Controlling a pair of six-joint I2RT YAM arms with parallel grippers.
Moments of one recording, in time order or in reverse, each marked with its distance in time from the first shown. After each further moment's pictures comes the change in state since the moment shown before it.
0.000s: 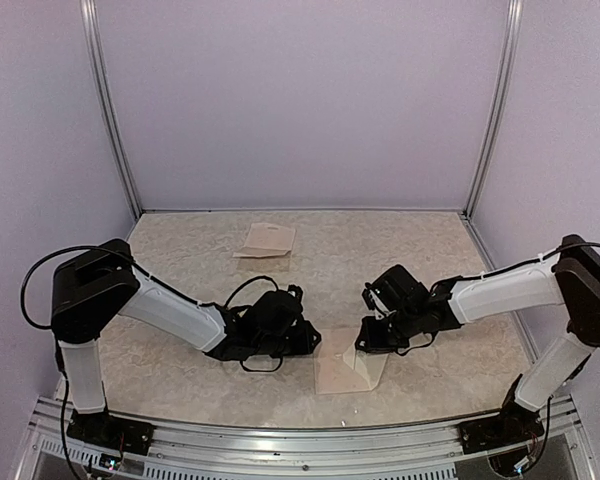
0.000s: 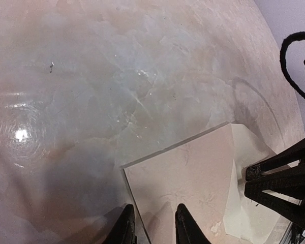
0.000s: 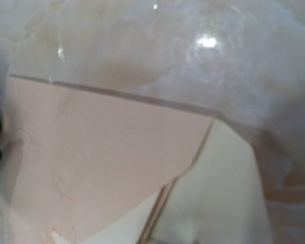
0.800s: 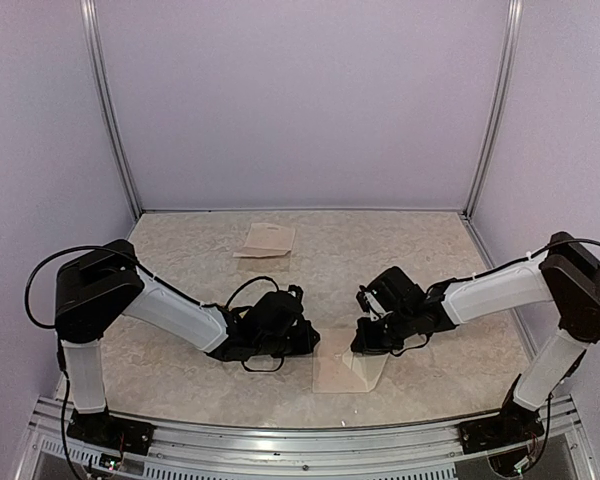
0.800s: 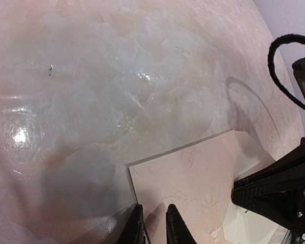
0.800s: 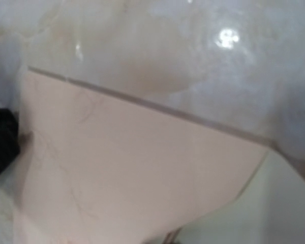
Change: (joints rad) left arm 0.002 0.019 0.003 0.029 0.001 -0.004; right arm -0.001 0.059 0.000 0.080 -0.076 0.003
